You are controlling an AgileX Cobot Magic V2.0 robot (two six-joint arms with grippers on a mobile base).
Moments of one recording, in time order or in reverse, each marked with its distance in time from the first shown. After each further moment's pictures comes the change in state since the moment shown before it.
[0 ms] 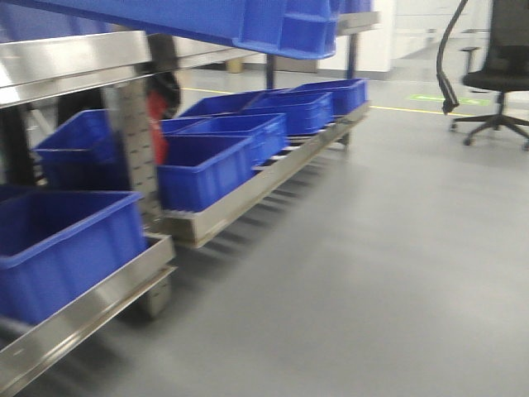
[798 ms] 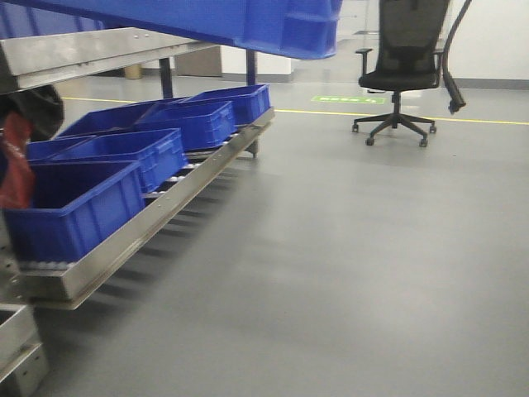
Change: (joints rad) left arm 0.000 0.000 0.000 -0.002 -0.002 0.000; right arm 0.000 0.000 0.000 -0.004 0.000 0.000
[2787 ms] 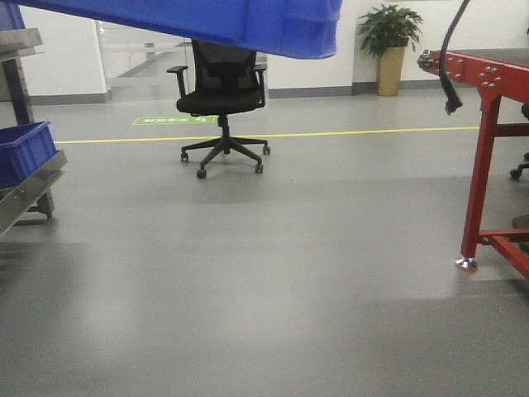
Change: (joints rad) left arm 0.000 0.000 0.000 0.000 -0.002 0.000; right arm 0.000 0.000 0.000 0.000 0.002 0.000
